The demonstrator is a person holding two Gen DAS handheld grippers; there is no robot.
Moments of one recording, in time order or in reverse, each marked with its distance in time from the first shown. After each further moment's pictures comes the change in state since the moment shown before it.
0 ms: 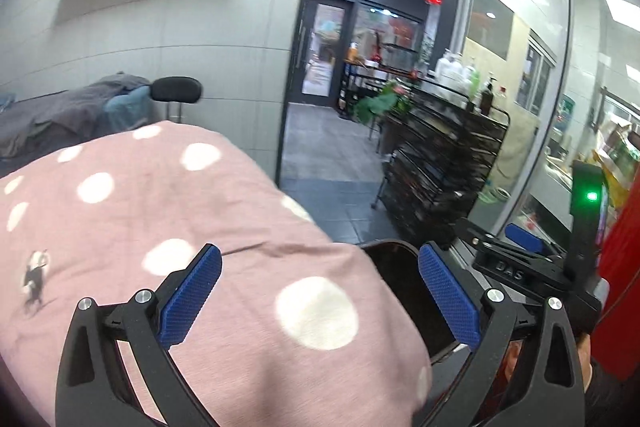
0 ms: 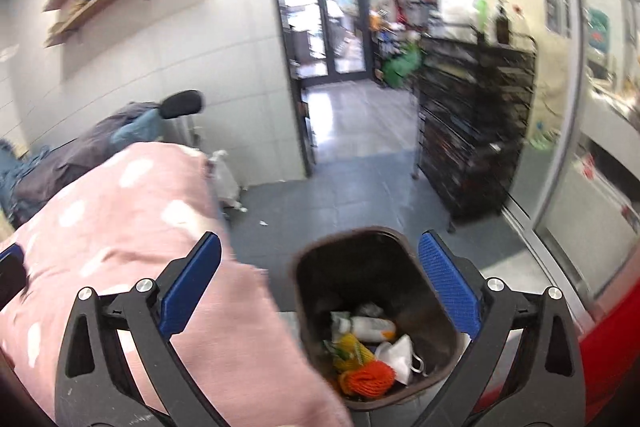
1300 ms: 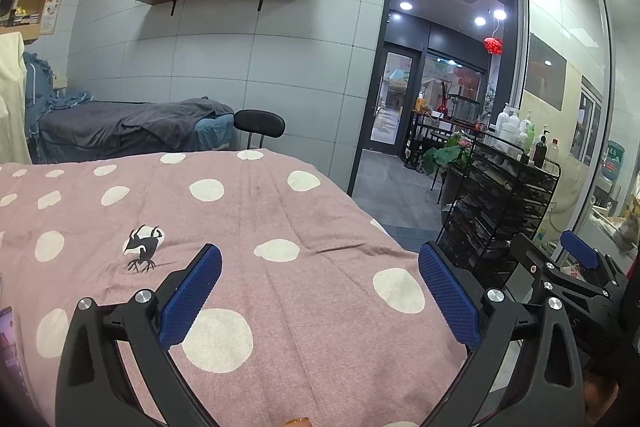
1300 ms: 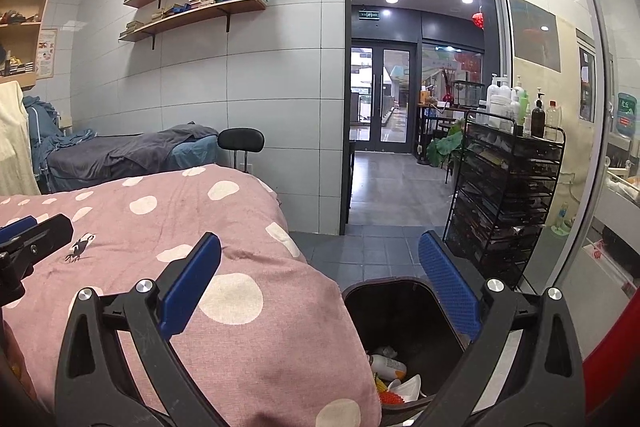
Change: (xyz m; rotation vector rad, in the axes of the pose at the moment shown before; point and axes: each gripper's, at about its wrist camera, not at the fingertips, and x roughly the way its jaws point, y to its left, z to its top) left arm -0.094 0.035 -0.028 -0.107 -0.172 0.228; right arm -0.102 0.077 -0.027 -0.195 -0.228 0.093
